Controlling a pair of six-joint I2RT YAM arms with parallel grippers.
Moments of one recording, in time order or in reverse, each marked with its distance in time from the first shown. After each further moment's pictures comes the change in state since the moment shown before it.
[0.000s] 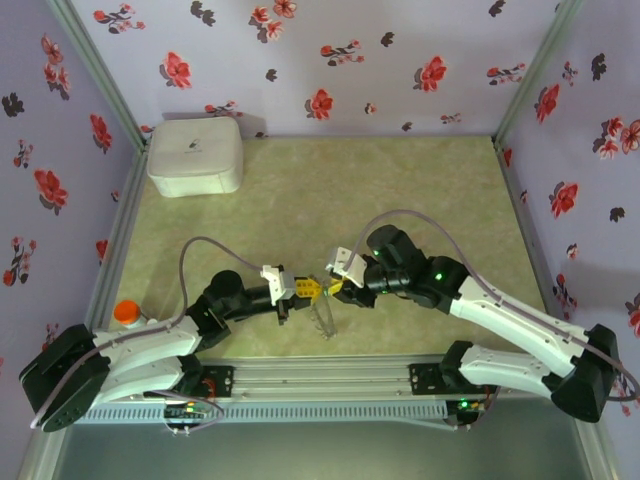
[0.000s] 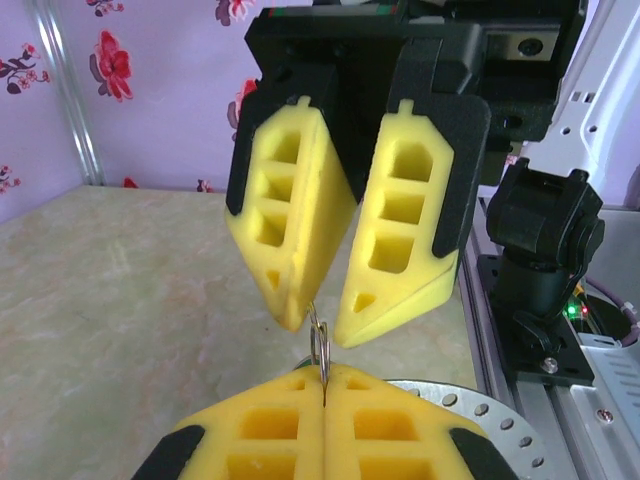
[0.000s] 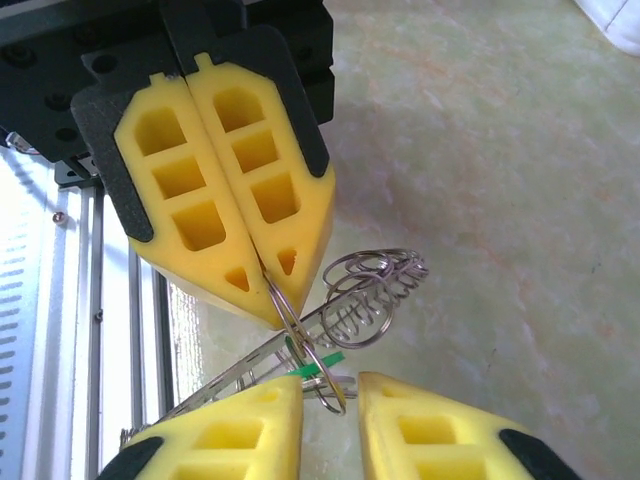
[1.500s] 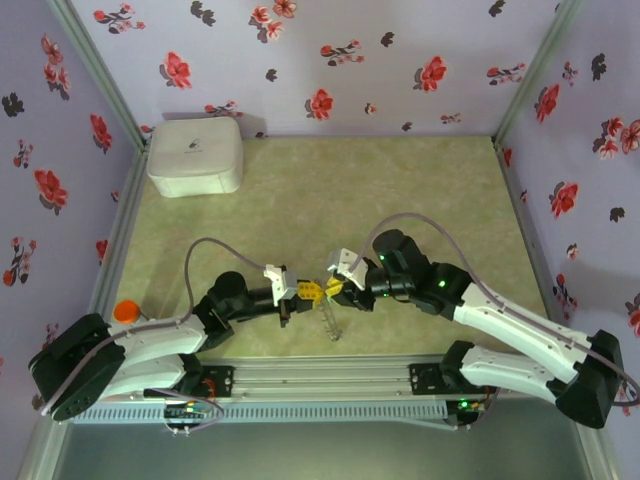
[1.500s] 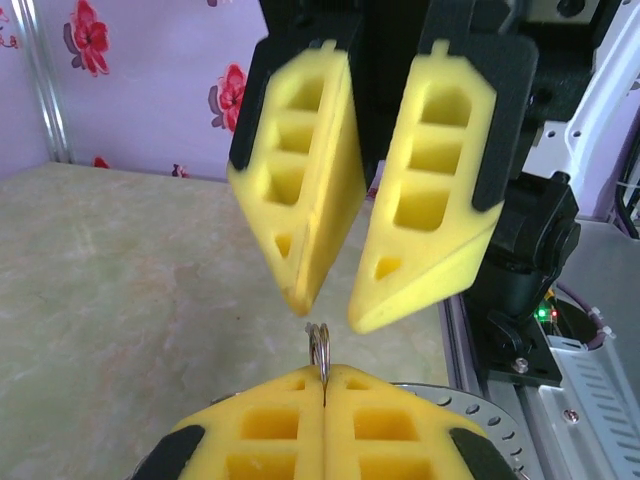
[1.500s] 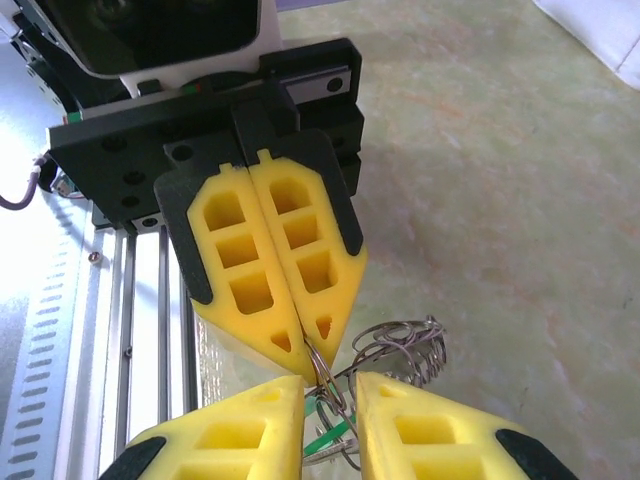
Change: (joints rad) left arm 0.000 0.089 -0.021 0.103 0.038 -0.079; right arm -0.003 -0.049 -0.083 0.127 -0.067 0.063
